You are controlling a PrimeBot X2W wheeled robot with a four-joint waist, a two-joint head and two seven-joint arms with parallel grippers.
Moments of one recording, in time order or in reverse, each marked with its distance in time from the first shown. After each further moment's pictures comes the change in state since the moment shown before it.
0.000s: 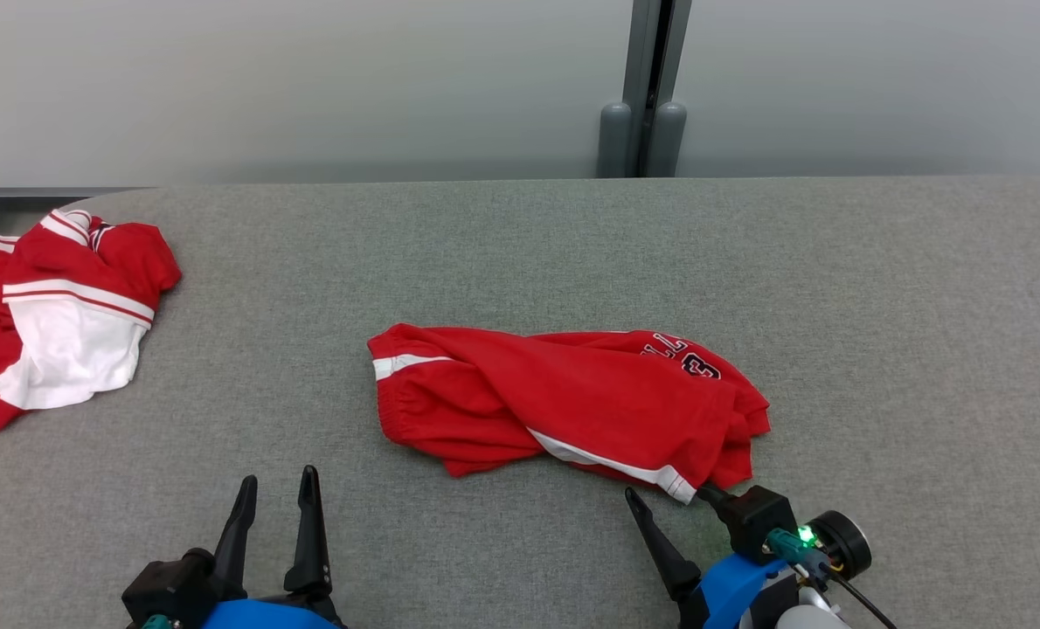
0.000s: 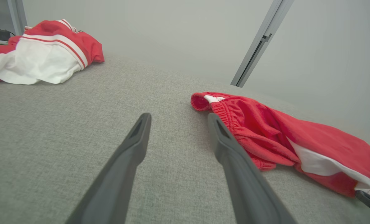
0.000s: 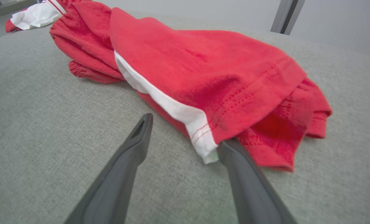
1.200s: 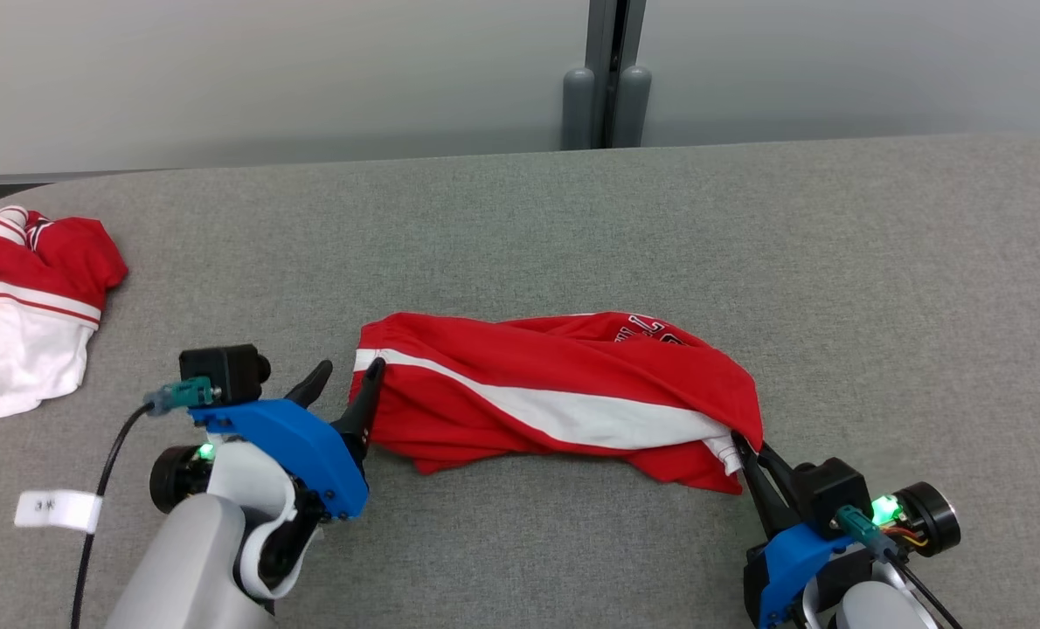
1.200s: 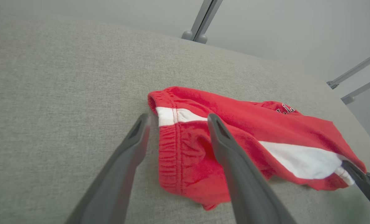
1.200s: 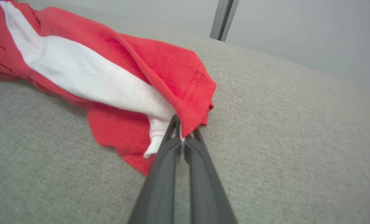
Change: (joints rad) left arm -0.353 0.073 -0.132 0.111 -0.204 -0.055 0.473; right arm 0.039 -0.001 -0.262 -0.133 -0.233 0.000 0.023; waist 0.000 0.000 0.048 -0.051
